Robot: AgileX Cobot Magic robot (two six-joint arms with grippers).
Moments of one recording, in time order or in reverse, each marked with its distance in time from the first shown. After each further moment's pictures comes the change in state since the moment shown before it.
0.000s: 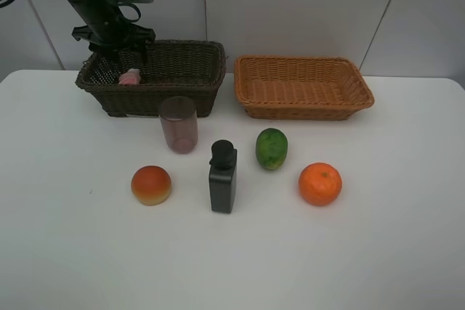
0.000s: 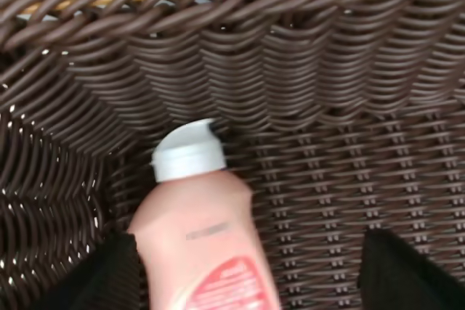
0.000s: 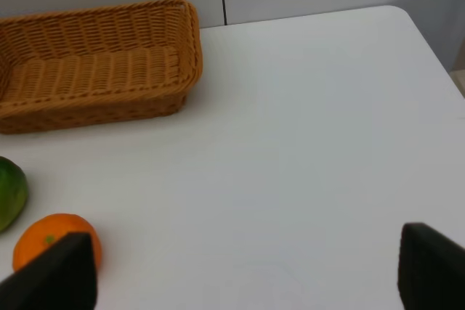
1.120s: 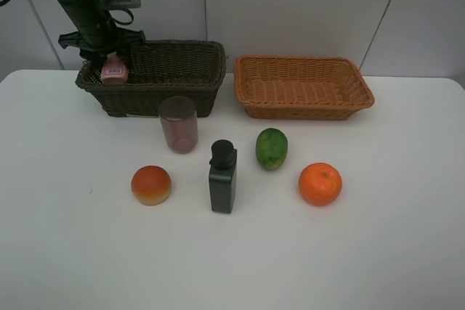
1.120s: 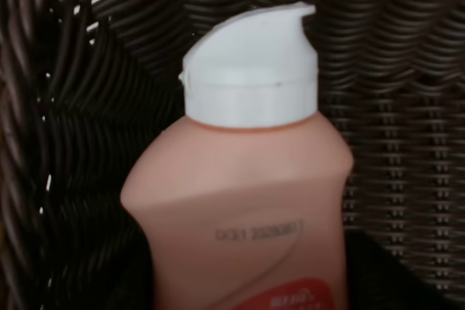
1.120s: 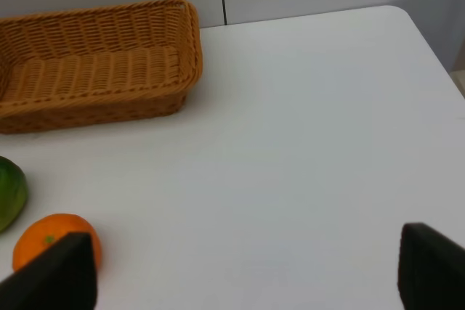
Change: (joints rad) left arm 0.020 0.001 0.000 0.067 0.069 -0.158; right arm 0.000 0.000 0.000 0.000 0.000 0.000
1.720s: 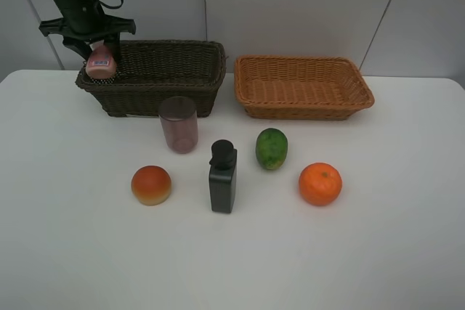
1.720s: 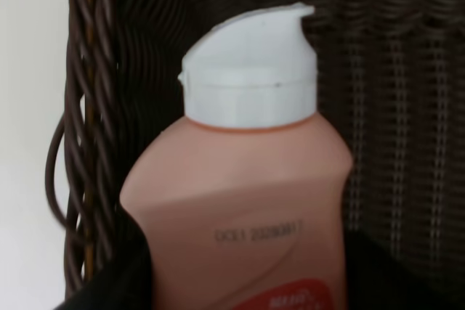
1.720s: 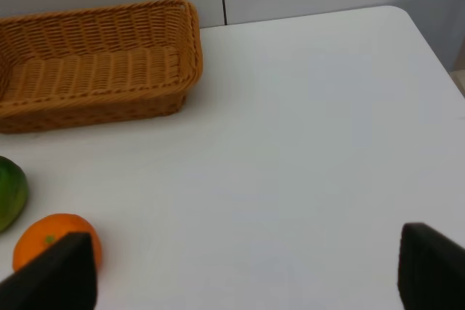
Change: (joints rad) left arm 0.000 -0.075 0.004 0.035 0.129 -0.045; right arm 0.000 0.000 0.000 0.000 0.000 0.000
